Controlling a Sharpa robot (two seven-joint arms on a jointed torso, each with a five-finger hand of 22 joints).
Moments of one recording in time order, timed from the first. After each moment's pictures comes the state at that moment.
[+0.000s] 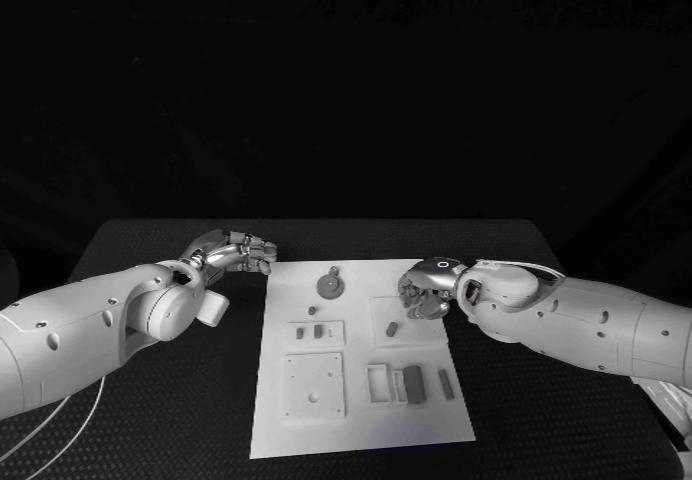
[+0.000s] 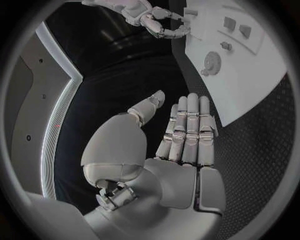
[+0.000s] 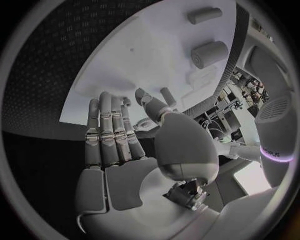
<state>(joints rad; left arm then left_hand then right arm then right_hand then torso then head) 1.23 -0.72 -0.14 1.21 -0.24 -0.16 0.19 1.08 -0.09 0.56 -0.27 0.06 0.87 0.18 0.33 0.45 1.20 0.11 0.08 0.26 0.98 0.06 0.63 0.47 0.02 0.96 -0.03 0.07 1.08 1.08 -0.81 -0.07 1.31 -1.73 -0.19 0.02 1.13 -0.11 0.55 -0.29 0.05 0.87 0.17 0.36 0.46 1.14 0.11 0.29 0.08 1.07 0.05 0.55 0.51 0.24 0.85 0.19 0.30 1.21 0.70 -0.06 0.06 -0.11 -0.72</state>
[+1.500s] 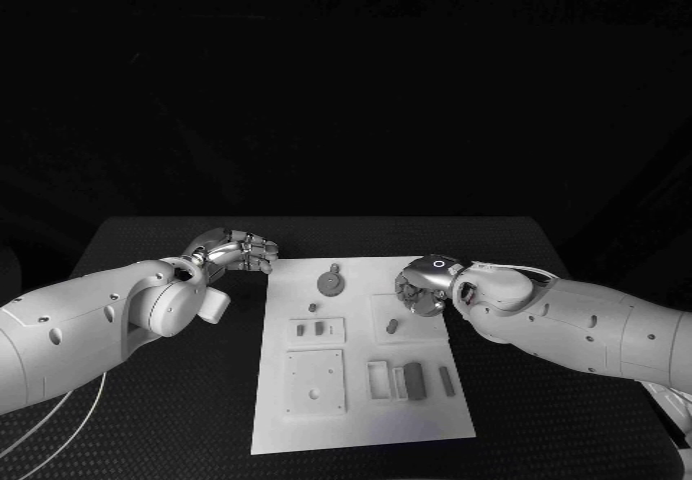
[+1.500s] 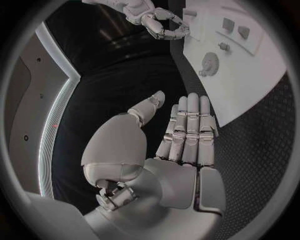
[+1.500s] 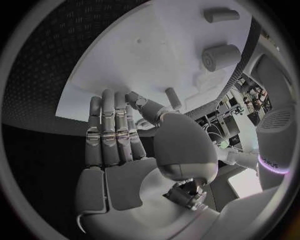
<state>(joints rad) 1.23 -0.72 -0.14 1.21 -0.24 -0.16 0.17 1.08 -0.09 0.55 -0.27 0.06 0.86 0.18 0.33 0.45 1.19 0.12 0.08 0.26 0.98 0.07 0.62 0.48 0.02 0.96 -0.03 0.07 1.06 1.06 -0.77 -0.07 1.27 -1.78 -0.26 0.02 1.16 -0.05 0.72 -0.29 0.05 0.98 0.12 0.39 0.47 1.27 0.07 0.26 0.11 1.16 0.01 0.55 0.61 0.24 0.94 0.16 0.32 1.25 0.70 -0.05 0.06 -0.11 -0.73</state>
